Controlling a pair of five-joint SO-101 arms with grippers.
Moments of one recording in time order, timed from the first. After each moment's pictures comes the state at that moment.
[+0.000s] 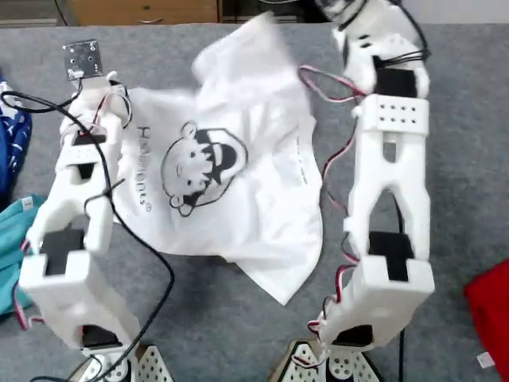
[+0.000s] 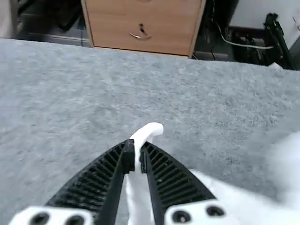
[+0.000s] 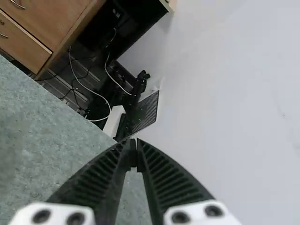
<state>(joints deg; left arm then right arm) -10.4 17.0 15.9 -0.8 -7.5 1.4 15.4 -22.0 31.0 37.0</state>
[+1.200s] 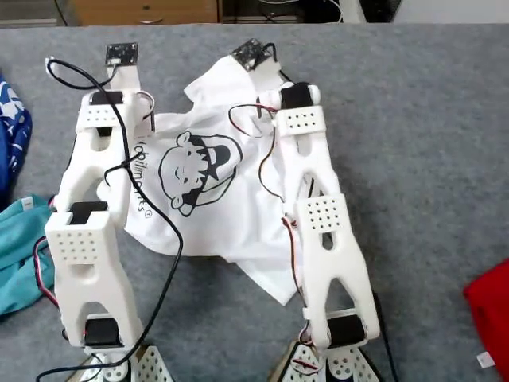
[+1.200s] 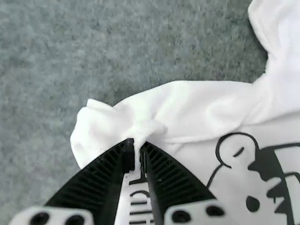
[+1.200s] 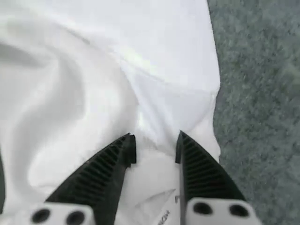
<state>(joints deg) -6.5 35.2 -22.2 60.4 -7.7 -13.4 79.9 -90.7 85.2 17.3</state>
